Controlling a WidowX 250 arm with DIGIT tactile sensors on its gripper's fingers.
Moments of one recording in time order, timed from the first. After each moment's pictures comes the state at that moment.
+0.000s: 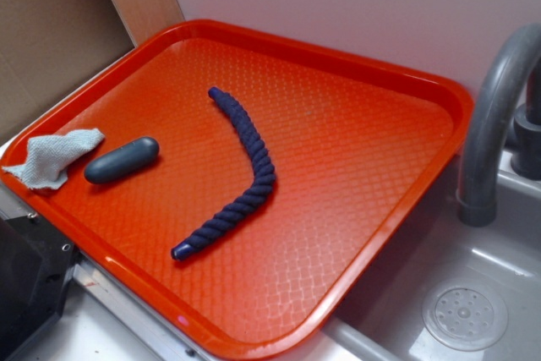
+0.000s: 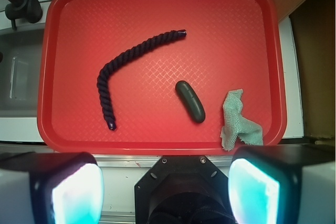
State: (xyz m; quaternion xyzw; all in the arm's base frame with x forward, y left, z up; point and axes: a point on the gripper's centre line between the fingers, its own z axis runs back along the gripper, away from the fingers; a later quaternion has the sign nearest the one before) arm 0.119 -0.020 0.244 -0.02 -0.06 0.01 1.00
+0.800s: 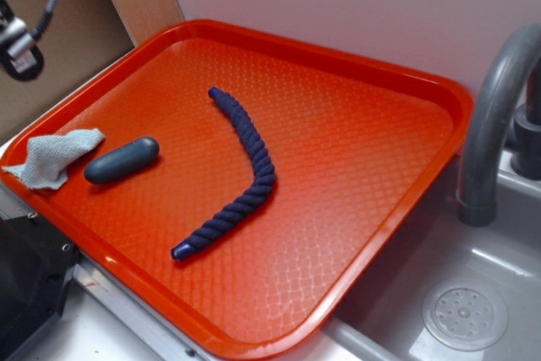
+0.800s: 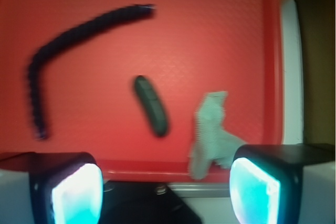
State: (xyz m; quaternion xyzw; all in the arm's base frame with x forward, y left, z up) arm 0.137 0.047 0.150 0.02 -0.03 0.02 1.00
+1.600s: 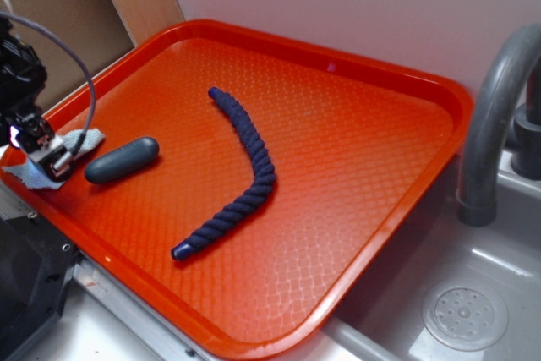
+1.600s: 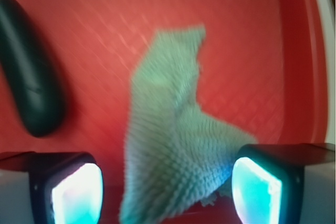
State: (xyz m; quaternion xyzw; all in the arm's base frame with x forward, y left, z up) arm 0.118 0.085 0.040 0.06 0.03 0.03 1.00
